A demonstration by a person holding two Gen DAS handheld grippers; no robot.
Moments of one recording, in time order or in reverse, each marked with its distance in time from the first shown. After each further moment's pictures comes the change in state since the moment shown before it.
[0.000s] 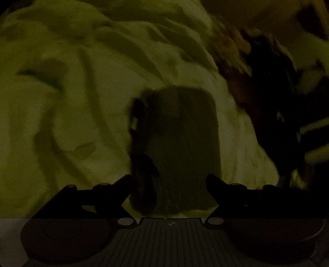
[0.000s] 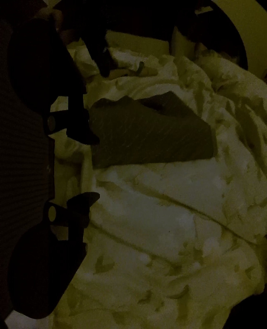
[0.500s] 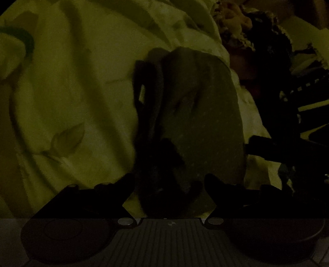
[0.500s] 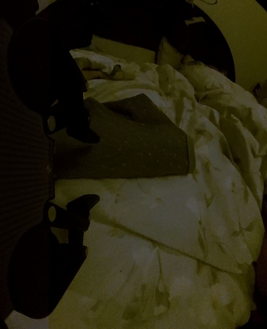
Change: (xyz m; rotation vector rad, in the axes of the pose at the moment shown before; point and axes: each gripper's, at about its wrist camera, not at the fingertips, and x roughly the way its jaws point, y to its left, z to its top) left arm 0.065 0.048 -0.008 -0.002 0.110 -0.117; right arm 0.064 -0.001 0.040 -0.047 -0.105 0.087
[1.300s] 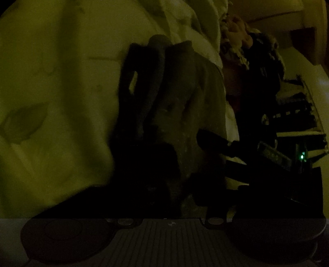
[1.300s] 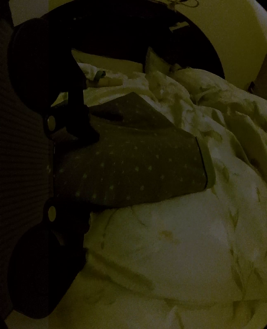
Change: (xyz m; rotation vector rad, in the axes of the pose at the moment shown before) left arm 0.026 0.012 0.003 -0.199 -0.023 -0.204; right arm 0.060 -0.001 0.003 0.124 -0.013 0.110
